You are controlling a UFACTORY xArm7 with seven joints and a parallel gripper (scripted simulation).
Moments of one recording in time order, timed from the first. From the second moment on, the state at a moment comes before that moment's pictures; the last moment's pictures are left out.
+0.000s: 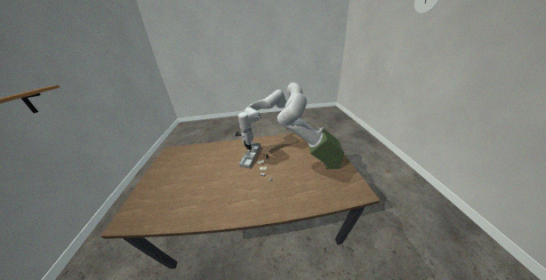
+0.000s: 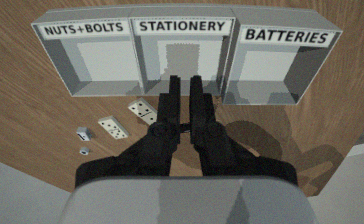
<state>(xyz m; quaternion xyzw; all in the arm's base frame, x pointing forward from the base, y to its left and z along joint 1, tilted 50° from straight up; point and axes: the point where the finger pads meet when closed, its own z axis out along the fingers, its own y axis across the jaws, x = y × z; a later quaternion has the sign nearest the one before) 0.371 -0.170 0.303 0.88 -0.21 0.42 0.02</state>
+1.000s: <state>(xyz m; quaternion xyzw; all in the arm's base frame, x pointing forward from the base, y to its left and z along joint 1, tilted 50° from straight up) 0.414 -0.097 0.304 0.88 -0.21 0.42 0.02</state>
